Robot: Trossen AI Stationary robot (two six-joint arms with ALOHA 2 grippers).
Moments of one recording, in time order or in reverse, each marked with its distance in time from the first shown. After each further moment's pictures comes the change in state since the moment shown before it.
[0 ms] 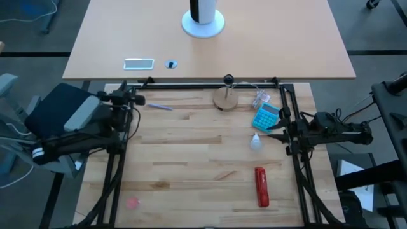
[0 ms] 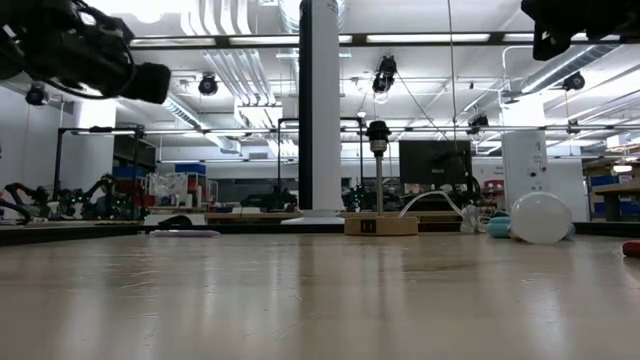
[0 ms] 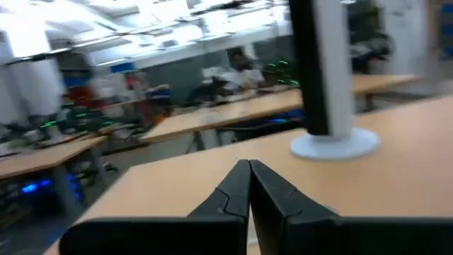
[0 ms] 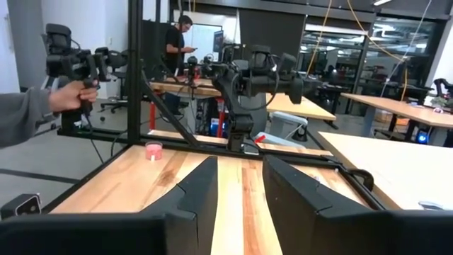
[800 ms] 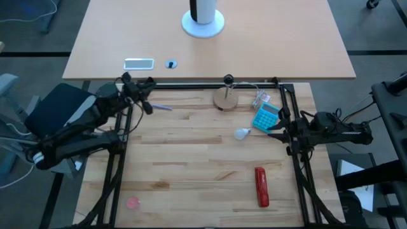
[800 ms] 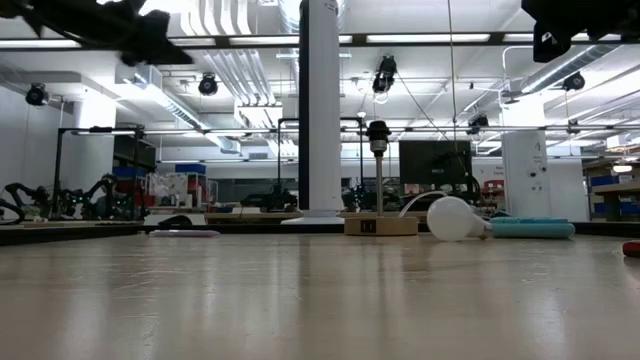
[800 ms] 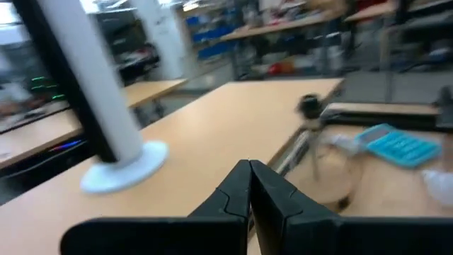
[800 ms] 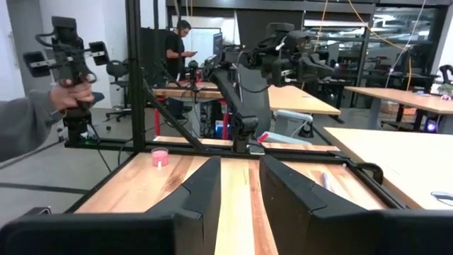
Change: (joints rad) left arm 0.239 0.162 0.372 -0.555 1.076 -0.241; right arm 0.000 0.000 0.000 0.008 -0.001 0.070
